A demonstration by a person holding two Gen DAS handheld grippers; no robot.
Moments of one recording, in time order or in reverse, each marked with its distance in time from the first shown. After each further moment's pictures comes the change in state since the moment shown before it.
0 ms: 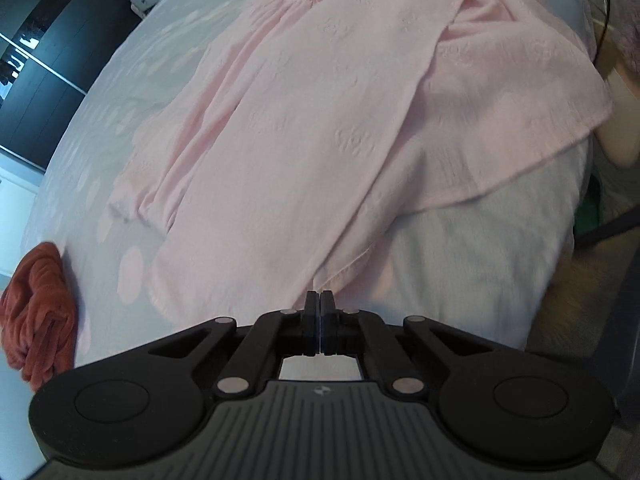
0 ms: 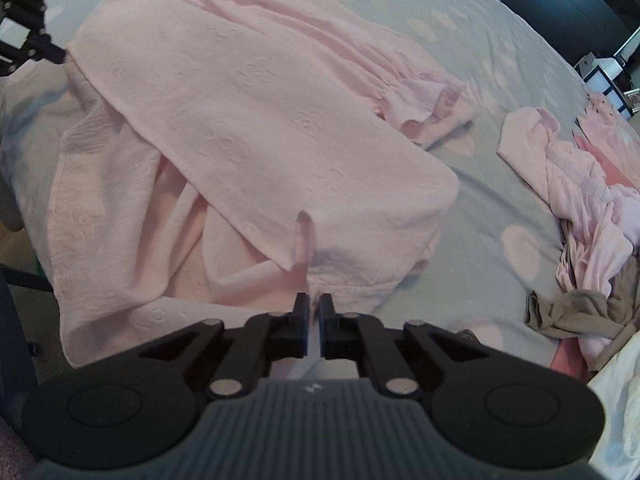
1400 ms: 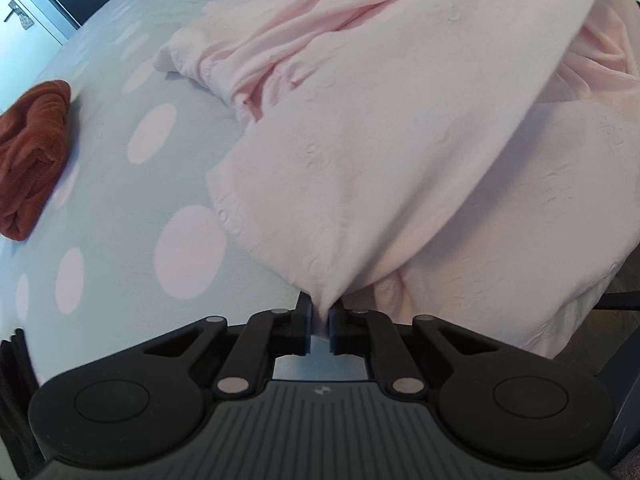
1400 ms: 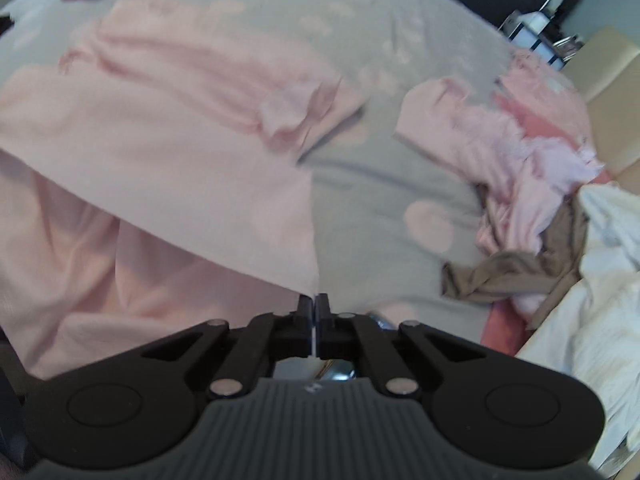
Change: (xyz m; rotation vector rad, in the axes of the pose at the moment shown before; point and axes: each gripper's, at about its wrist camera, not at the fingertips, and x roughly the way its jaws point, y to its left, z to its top) left arm 0.021 0.062 -0.046 -0.396 0.086 -0.054; right arm -0.047 -0.060 0.008 0.184 -0.046 -0.167
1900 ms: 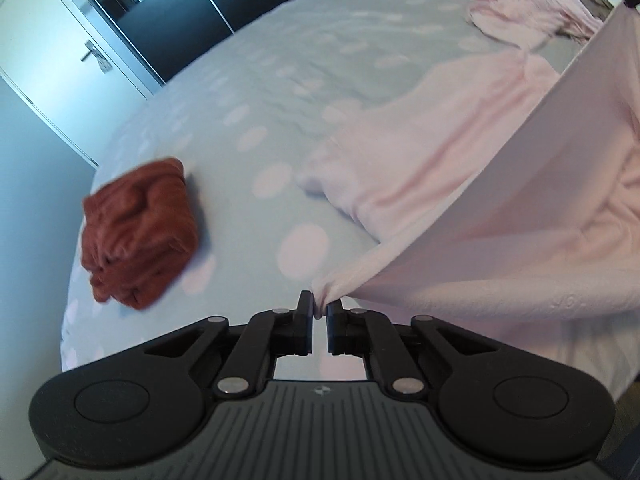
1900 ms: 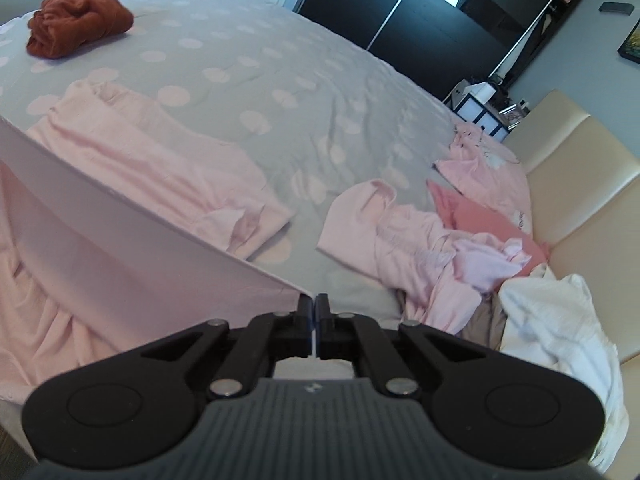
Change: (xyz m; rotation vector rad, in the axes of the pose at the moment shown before) left arm -0.074 0.091 0.082 -0.080 -0.200 0.194; right arm -0.023 -0.029 0.076 -0.012 -0.157 -0.171
